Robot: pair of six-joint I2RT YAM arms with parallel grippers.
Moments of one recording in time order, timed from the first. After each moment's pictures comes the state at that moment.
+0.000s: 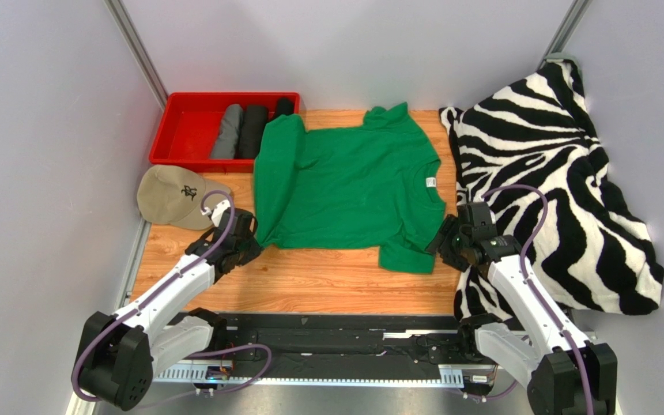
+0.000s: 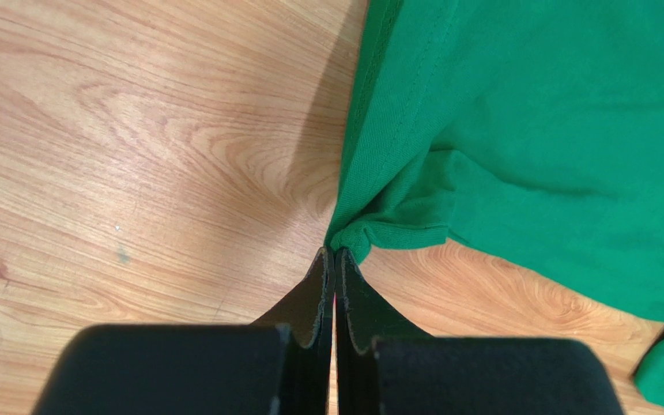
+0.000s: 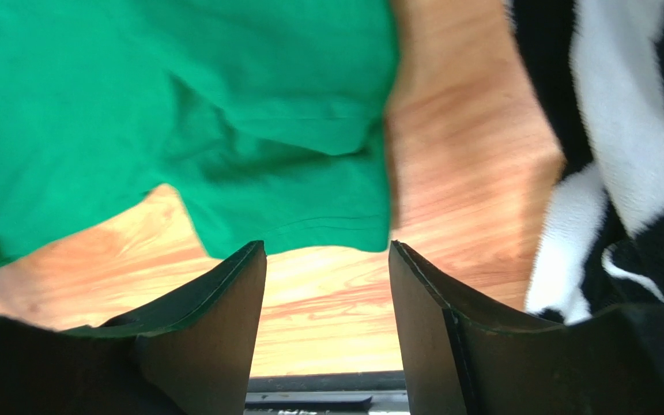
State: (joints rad) left arm -0.38 1.01 0.51 -0.43 -0.23 -0.86; right arm 0.18 0.97 0.65 -0.68 -0.02 0.72
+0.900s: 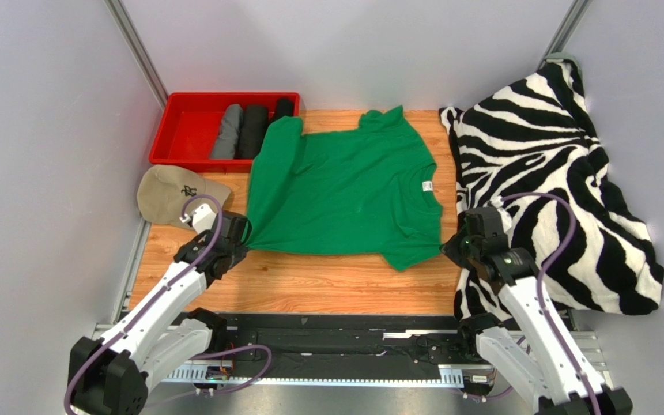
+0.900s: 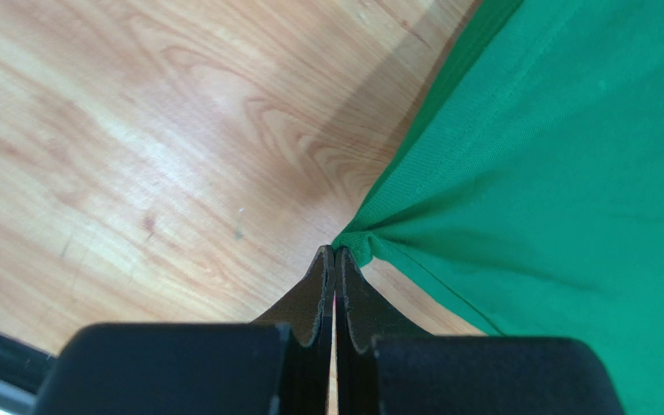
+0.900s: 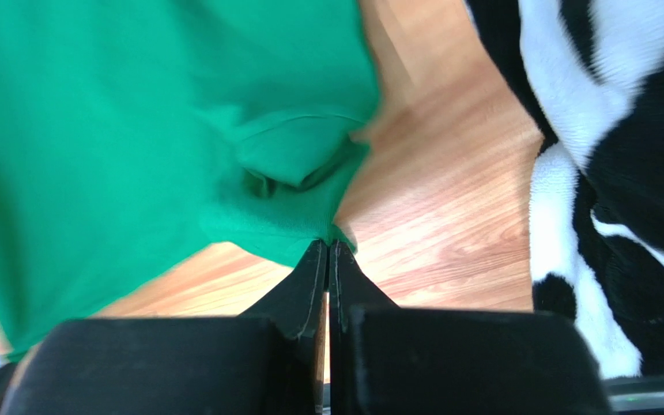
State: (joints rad) left arm -0.38 0.91 0.56 -0.65 -0.45 -0.97; right arm 0.23 0.79 0.64 -0.74 0.10 0.88
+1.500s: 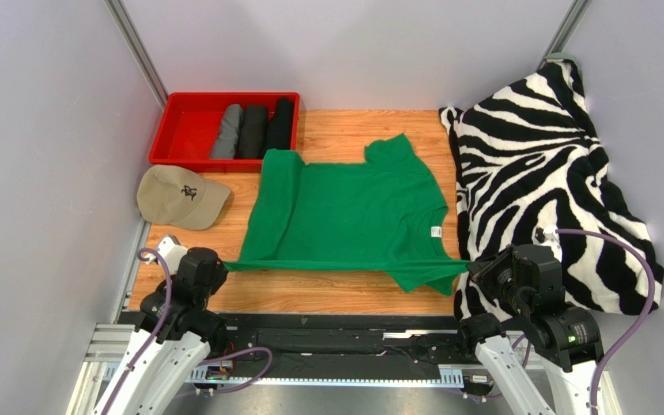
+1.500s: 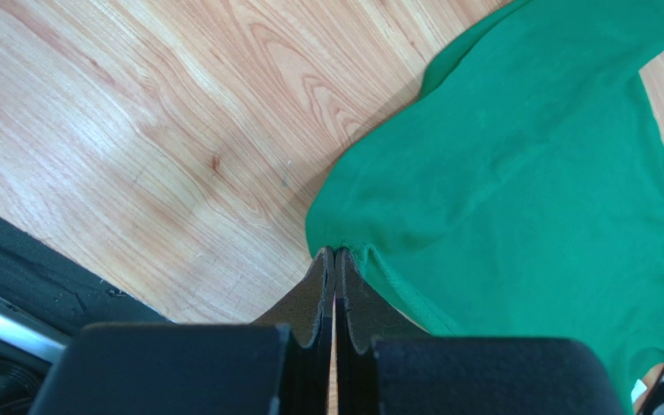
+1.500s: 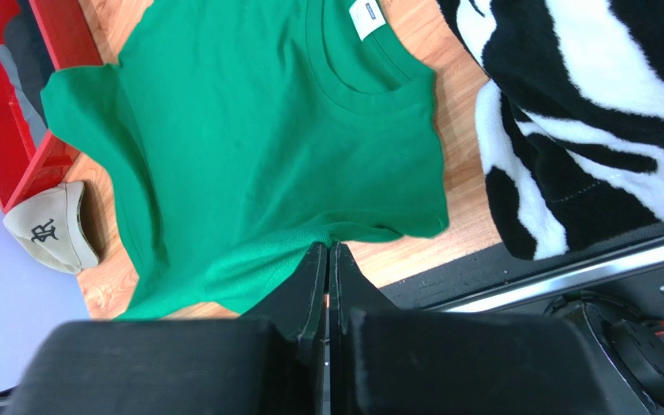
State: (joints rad) left arm -0.40 0.32 0.52 -1.01 -0.50 -1.15; right arm 0.23 0.40 0.94 -1.23 0.14 0.92
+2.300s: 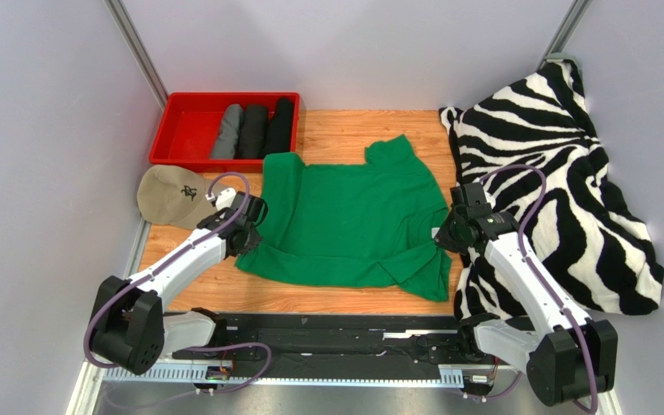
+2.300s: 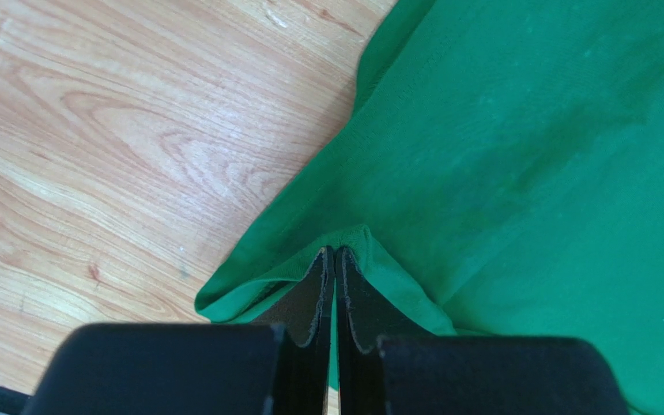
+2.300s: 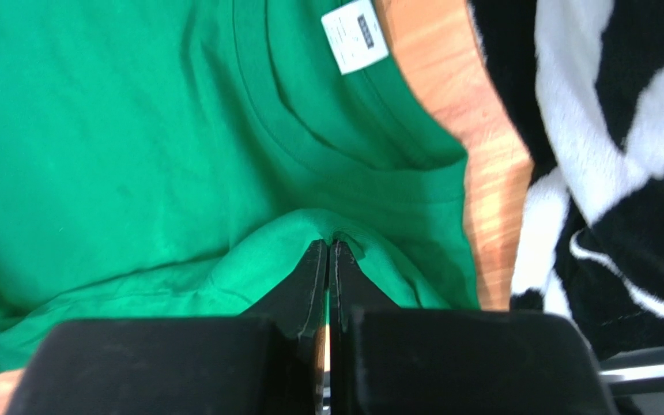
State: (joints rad) left arm -0.40 1.21 0.70 -0.58 -0.40 -0.84; right arm 0.23 1.07 0.83 -0.81 0.10 0.76
